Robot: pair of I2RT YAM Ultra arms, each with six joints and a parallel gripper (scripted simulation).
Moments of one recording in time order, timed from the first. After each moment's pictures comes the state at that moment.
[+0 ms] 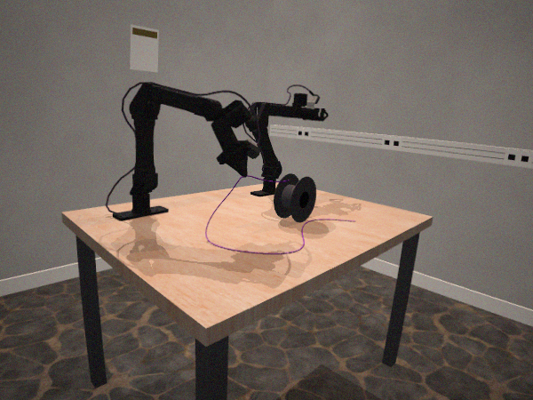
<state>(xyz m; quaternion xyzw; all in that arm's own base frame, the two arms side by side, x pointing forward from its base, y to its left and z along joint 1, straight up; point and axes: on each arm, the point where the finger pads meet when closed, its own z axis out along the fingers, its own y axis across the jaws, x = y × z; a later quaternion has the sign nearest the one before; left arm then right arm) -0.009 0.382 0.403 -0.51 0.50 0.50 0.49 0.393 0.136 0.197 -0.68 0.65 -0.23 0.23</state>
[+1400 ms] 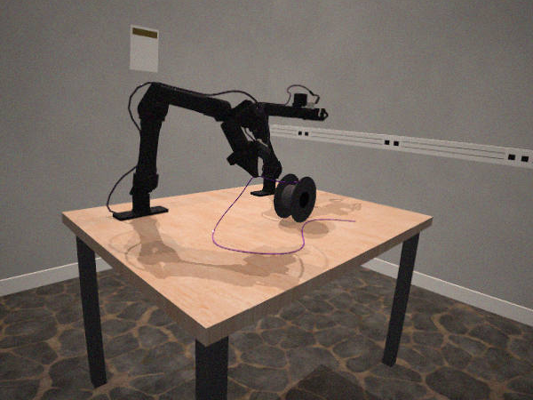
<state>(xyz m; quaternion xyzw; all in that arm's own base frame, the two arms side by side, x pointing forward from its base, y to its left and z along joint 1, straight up) -0.009 0.382 0.403 -0.51 0.50 0.50 0.49 0.426 0.149 0.199 -0.68 0.65 -0.23 0.24</state>
